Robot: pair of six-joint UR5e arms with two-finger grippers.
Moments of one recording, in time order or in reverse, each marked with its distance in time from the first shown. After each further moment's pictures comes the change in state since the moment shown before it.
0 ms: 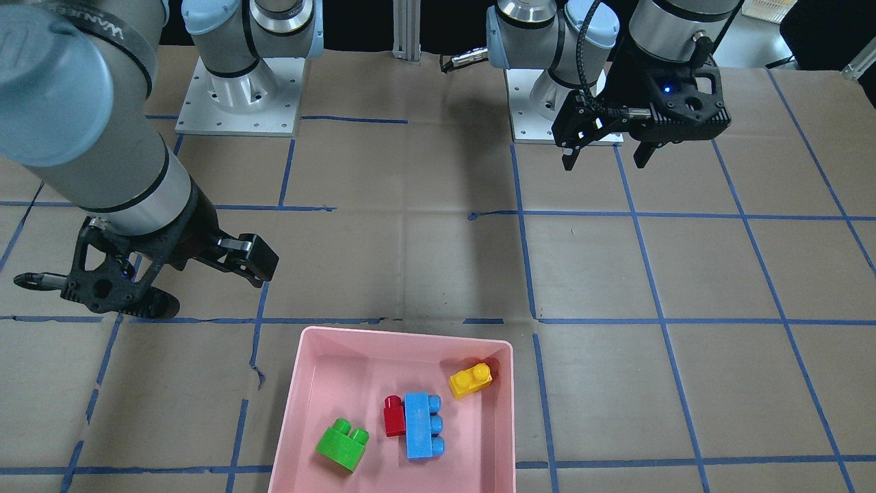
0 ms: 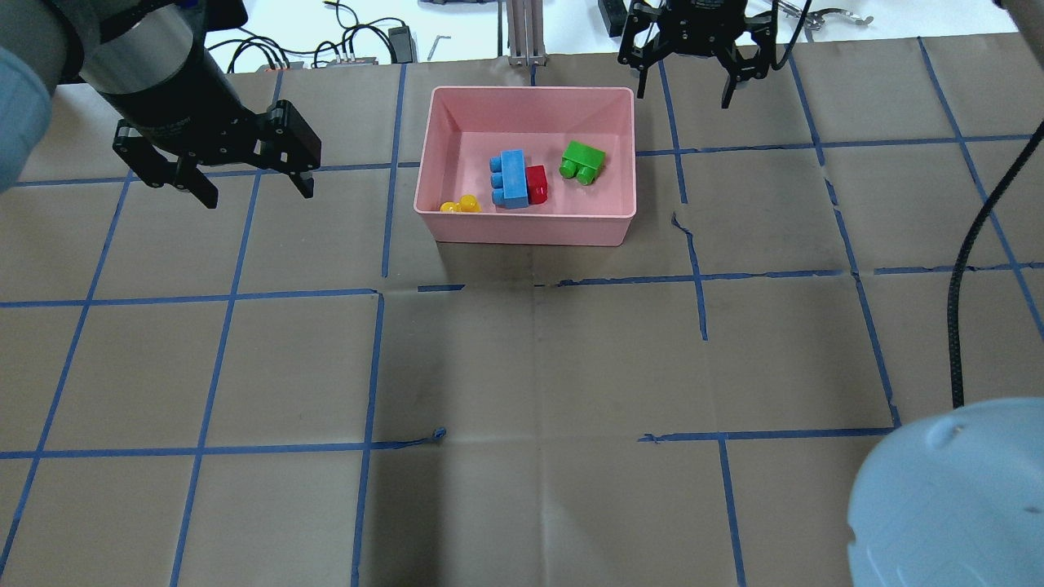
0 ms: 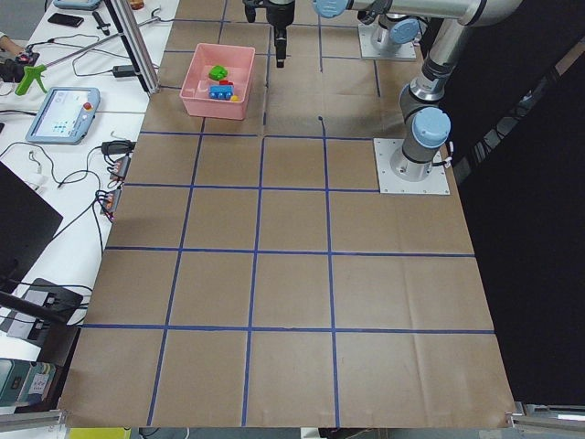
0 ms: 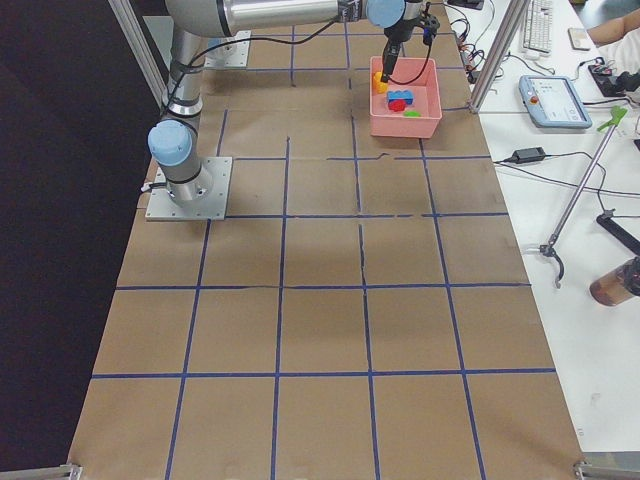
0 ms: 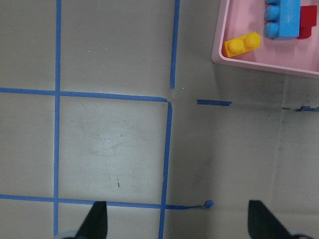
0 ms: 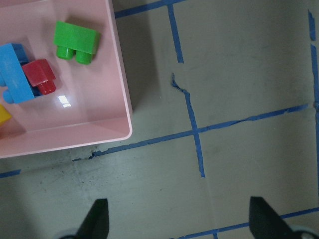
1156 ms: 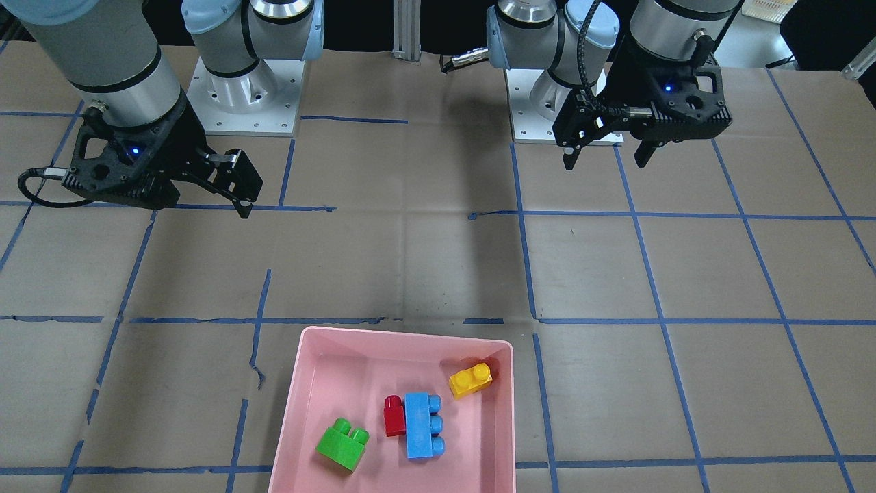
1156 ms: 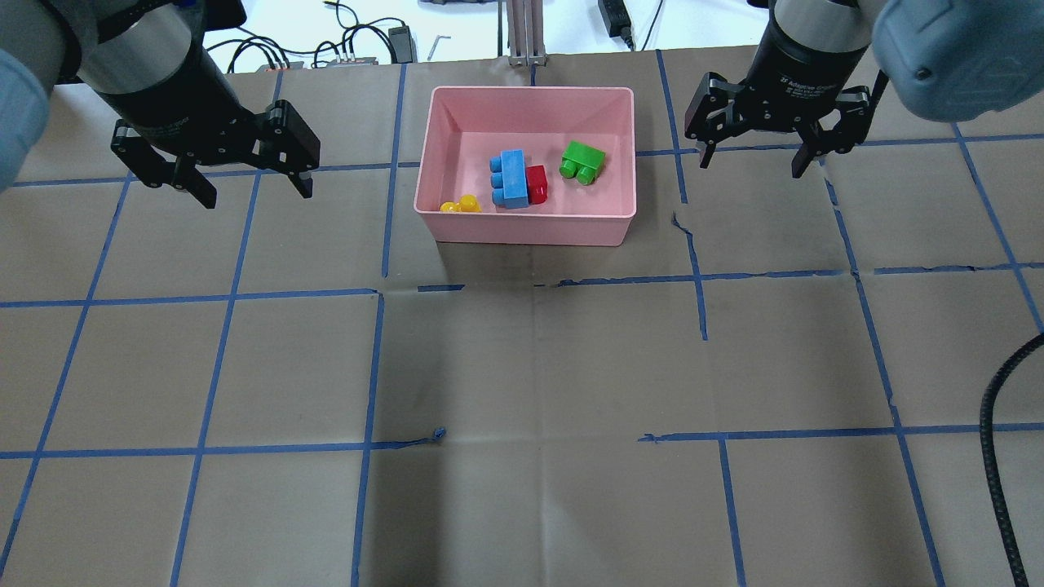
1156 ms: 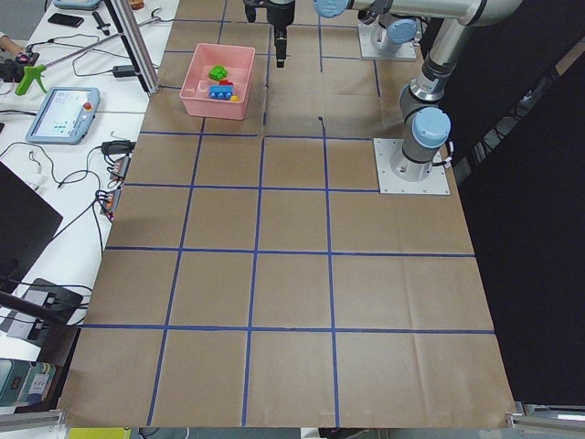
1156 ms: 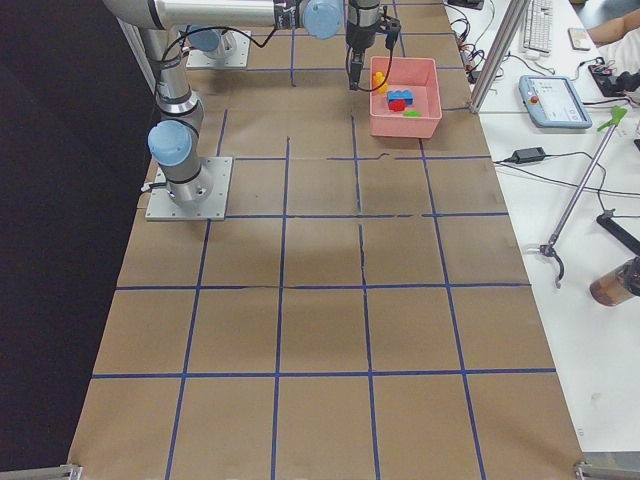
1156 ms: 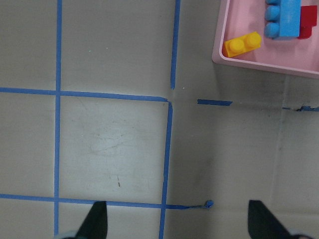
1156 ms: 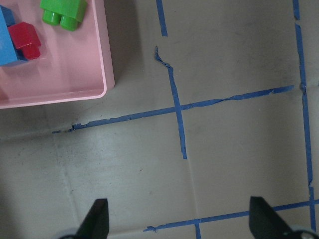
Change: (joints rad) left arm 0.001 0.002 0.000 0.000 0.001 0.000; right arm -0.037 -0.256 0.339 -0.195 0.004 -0.087
